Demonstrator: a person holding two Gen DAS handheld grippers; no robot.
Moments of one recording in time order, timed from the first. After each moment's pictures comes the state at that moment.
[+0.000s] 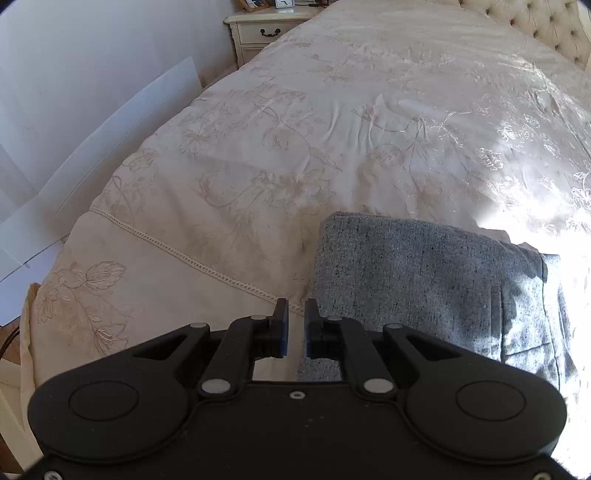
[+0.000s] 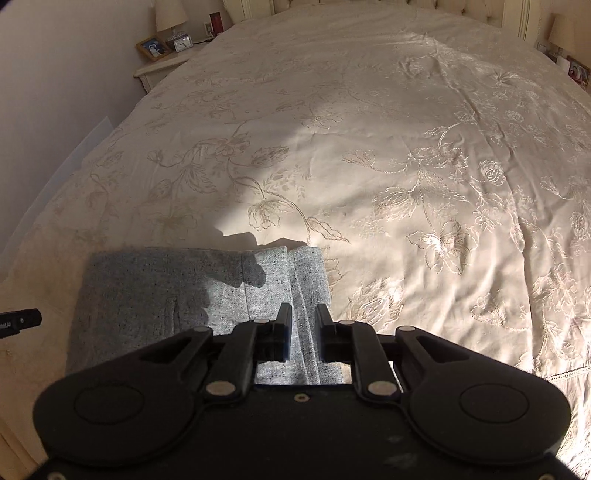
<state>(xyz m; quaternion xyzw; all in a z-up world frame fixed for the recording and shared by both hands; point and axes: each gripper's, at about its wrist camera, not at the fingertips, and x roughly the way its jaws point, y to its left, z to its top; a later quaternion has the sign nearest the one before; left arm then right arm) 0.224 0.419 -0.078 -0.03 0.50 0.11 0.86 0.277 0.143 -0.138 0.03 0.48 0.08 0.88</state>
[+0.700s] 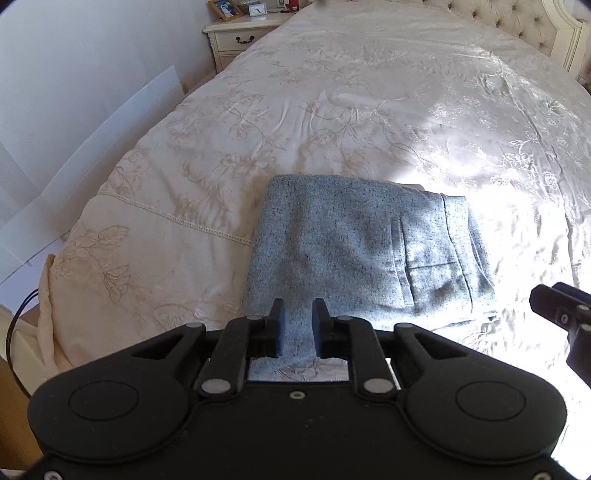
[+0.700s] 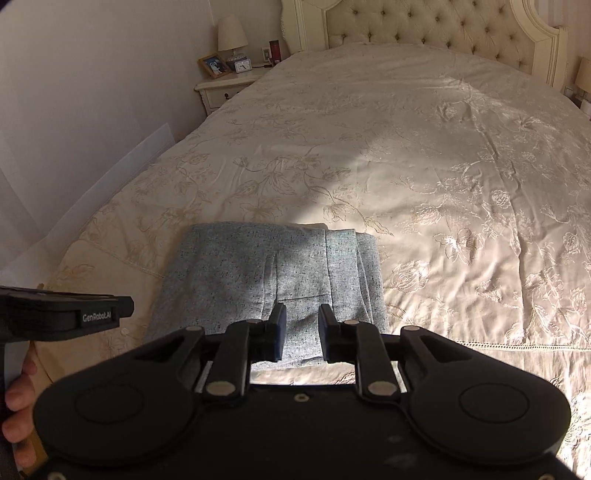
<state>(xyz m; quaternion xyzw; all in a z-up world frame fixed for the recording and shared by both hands) 0.134 0.339 -0.024 -0.02 0.50 0.09 0.86 0.148 0.166 -0.063 0.00 0.42 0.15 0.89</state>
